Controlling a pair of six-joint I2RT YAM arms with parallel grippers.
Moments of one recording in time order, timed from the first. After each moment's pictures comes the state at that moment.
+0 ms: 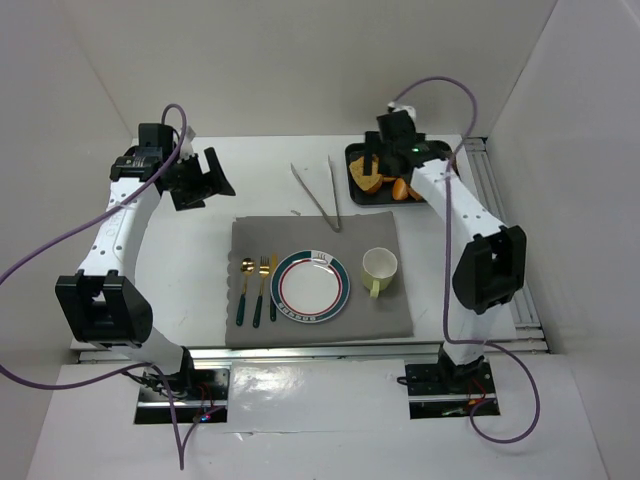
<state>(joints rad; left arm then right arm) 0.03 1.55 1.55 -0.90 0.33 -0.35 0.30 1.79 1.68 -0.64 0.36 0.29</state>
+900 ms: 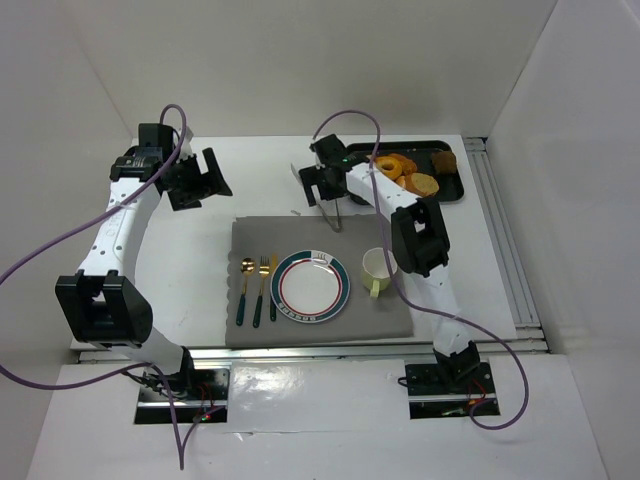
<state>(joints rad) 0.03 1.55 1.55 -0.90 0.28 -0.34 0.51 2.36 2.07 -0.65 0.06 0.13</state>
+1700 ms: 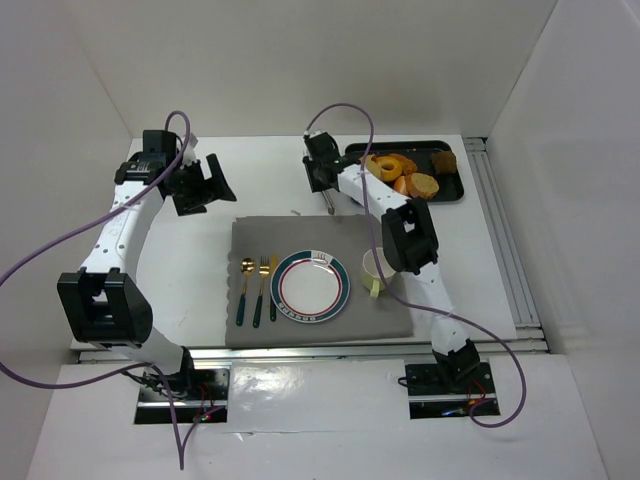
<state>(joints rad) 0.03 1.55 1.48 -0.85 0.32 -0.35 0.53 2.49 2.21 -0.52 0.17 0.13</state>
